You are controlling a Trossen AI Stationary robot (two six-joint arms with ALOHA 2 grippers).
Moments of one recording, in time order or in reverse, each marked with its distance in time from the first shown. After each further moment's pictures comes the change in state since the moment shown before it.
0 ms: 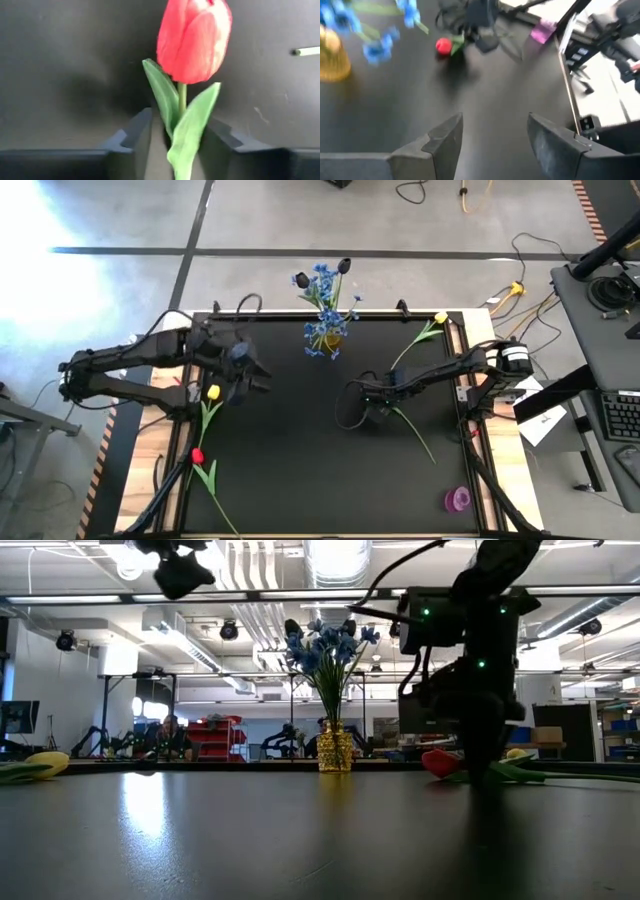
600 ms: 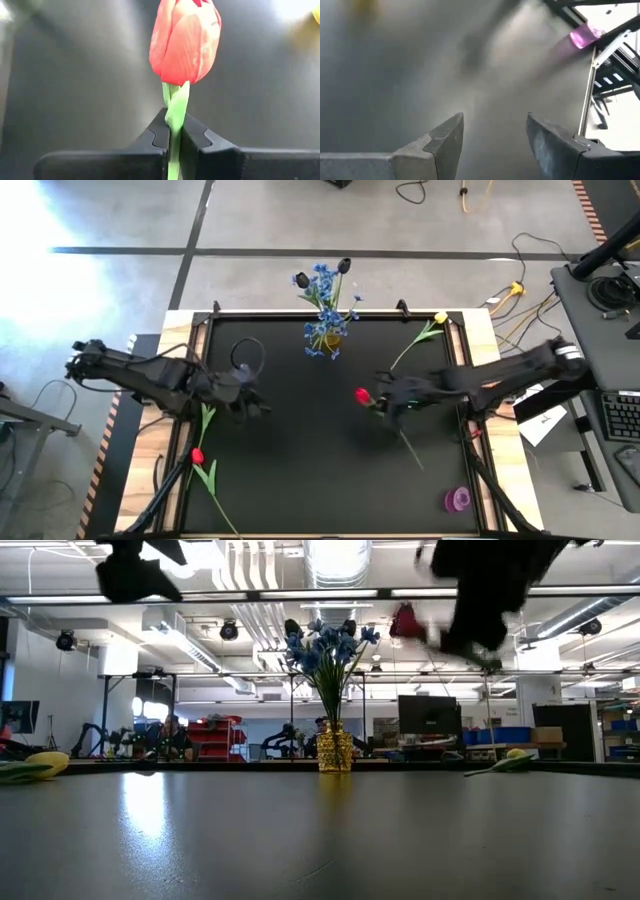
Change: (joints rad) left arm -0.416 0.034 -0.067 -0.030 -0.464 -0.642; right arm 0.192 -0.479 -0.061 0.239 0.008 -0.185
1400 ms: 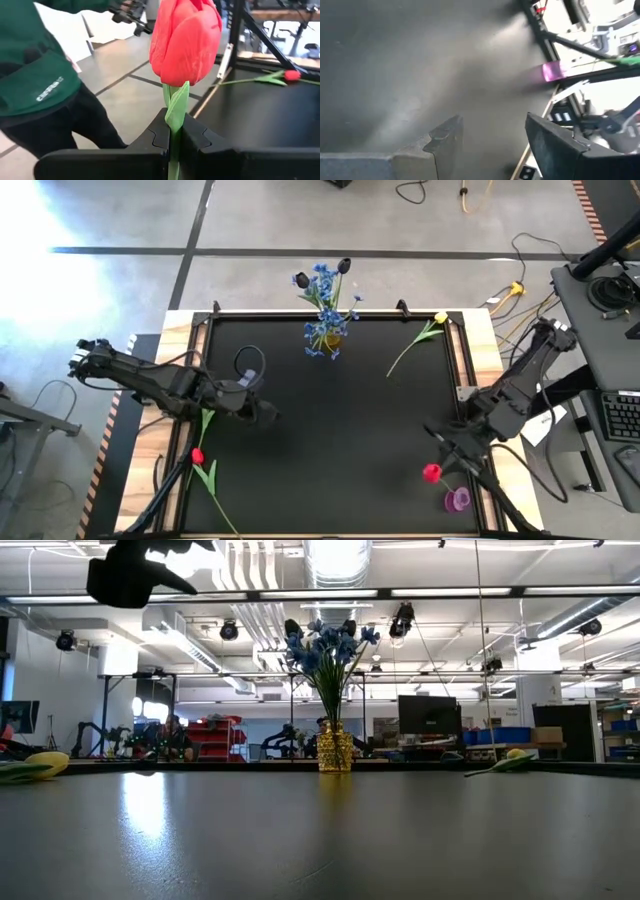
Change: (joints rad) left arm -0.039 0.059 -0.049 0.213 -0.002 -0.398; right arm 0.645 -0.371 -0.088 0.348 -0.058 -0.284
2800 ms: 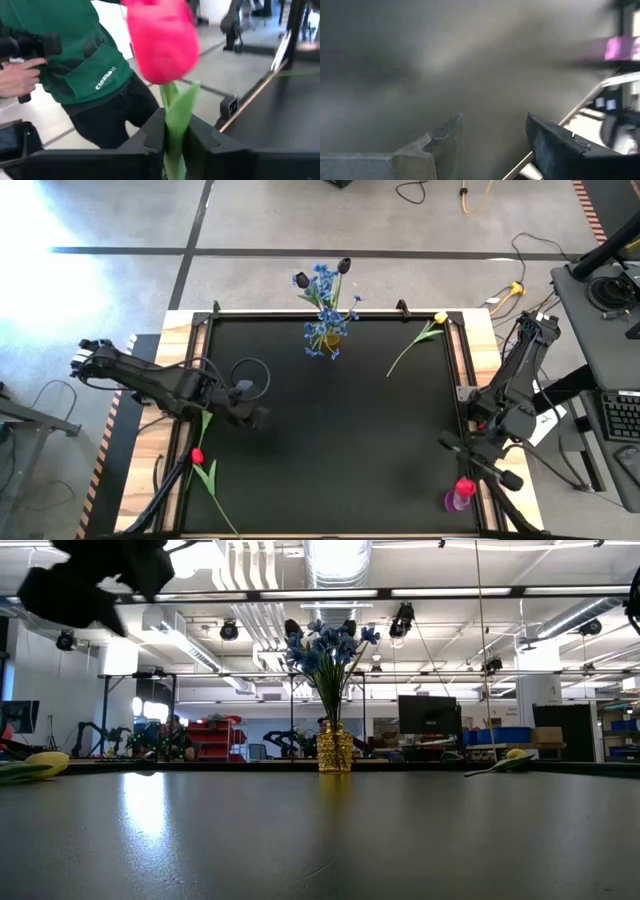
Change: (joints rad) left arm -0.002 0.038 0.000 -0.264 0.179 -0.232; right arm 0.218 -0.187 -0.265 0.144 0.001 0.067
